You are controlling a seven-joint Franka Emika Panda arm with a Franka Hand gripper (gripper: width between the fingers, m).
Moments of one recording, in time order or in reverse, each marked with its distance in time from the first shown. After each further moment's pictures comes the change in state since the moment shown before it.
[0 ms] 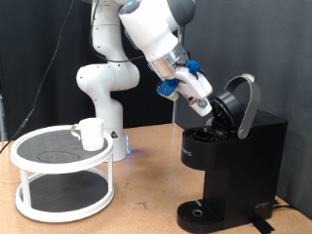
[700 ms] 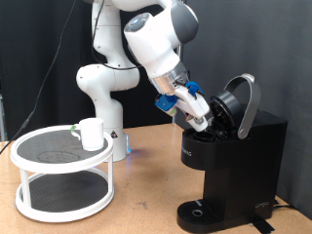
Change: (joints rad) arm 0.000 0.028 0.021 -0.070 -0.004 0.073 -0.001
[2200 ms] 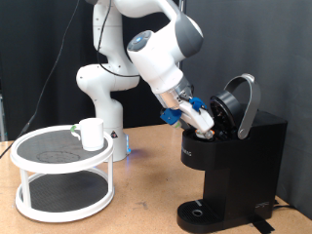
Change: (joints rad) arm -0.003 0.046 0.015 -0.011 0.162 0.052 -0.135
